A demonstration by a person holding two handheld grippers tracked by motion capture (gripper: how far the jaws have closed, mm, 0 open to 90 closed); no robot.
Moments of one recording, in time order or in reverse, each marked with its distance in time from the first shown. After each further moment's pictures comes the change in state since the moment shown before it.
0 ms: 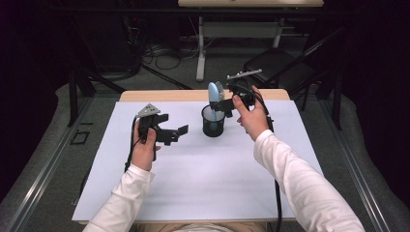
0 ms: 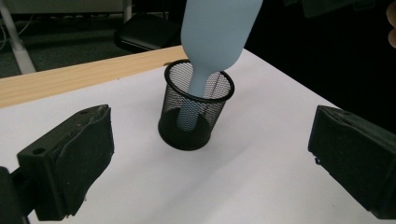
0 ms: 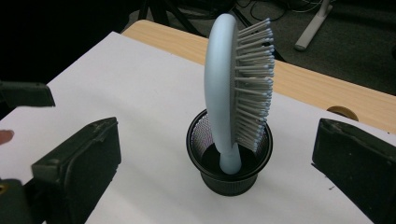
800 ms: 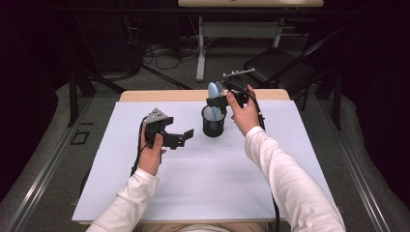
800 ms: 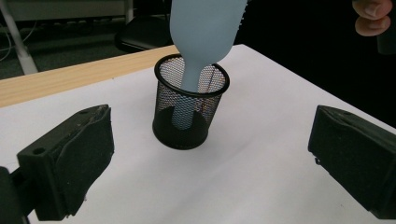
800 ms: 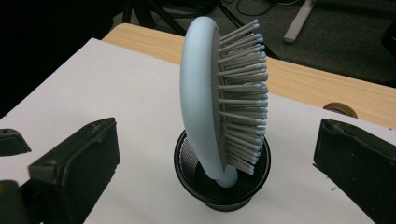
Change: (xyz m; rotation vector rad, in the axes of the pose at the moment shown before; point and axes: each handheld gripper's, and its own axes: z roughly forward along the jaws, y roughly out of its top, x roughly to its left) left arm -0.017 -0.013 0.014 -0.002 0.012 0.040; right arm -0.004 0.006 0.027 0.007 -0.049 0.063
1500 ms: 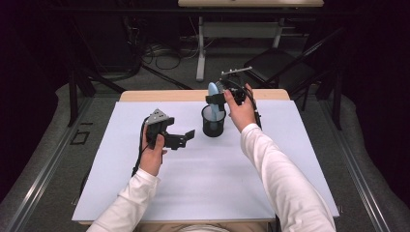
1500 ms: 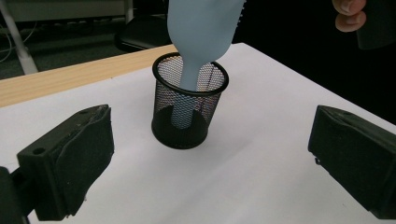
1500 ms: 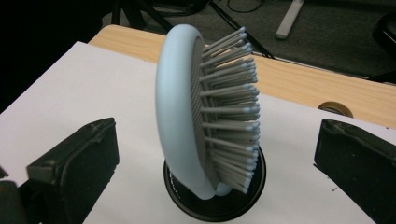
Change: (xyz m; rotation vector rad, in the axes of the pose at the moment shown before) left arm -0.002 -0.002 0.003 0.003 0.005 0.010; right arm -0.003 0.005 0.015 0.014 -0.037 0.031
